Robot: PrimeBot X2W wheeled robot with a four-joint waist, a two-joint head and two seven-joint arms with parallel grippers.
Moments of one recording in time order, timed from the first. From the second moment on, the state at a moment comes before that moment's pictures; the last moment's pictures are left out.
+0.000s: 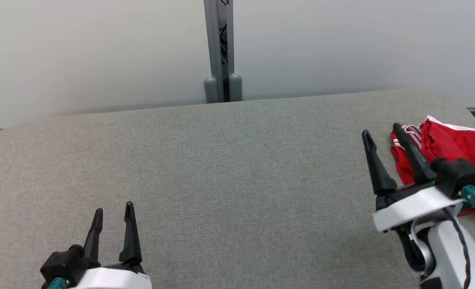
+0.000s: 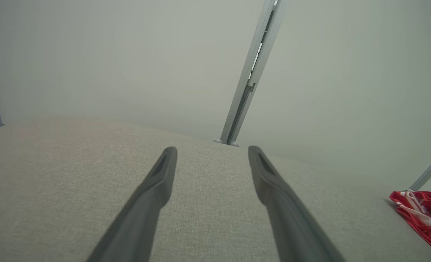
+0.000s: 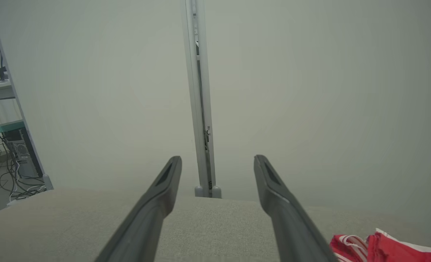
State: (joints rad) left arm 0.03 0.05 -0.09 0.17 -0.41 0.06 -0.26; right arm -0.35 -0.20 0.21 0.29 0.36 0.13 -0.23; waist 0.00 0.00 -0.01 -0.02
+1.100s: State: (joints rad) left arm 0.08 0.05 -0.08 0.14 -0.36 0.08 -0.26; right arm -0.15 -0.05 0.23 0.30 0.27 0.13 -0.26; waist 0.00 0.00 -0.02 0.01
